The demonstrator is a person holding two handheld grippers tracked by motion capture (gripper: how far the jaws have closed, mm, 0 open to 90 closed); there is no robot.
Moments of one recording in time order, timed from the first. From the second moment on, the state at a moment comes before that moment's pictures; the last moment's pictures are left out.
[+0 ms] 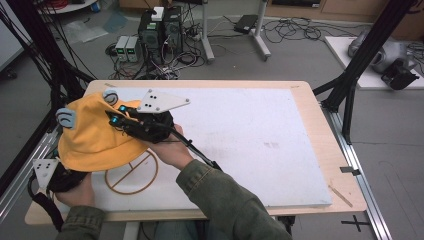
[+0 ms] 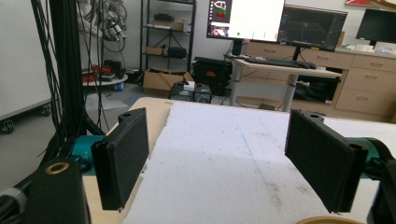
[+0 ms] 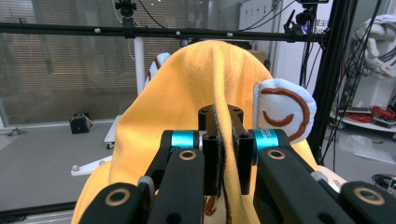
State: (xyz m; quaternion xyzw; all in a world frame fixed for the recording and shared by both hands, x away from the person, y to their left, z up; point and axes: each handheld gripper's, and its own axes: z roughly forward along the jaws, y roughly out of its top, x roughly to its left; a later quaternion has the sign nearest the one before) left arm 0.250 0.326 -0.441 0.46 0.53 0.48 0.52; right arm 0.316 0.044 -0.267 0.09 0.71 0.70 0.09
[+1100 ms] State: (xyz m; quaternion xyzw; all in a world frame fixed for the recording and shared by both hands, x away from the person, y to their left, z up) left arm 0.250 0.327 -0.444 0.46 0.53 0.48 0.52; right arm 0.330 -0.063 -0.260 0.19 0.66 0.70 0.19
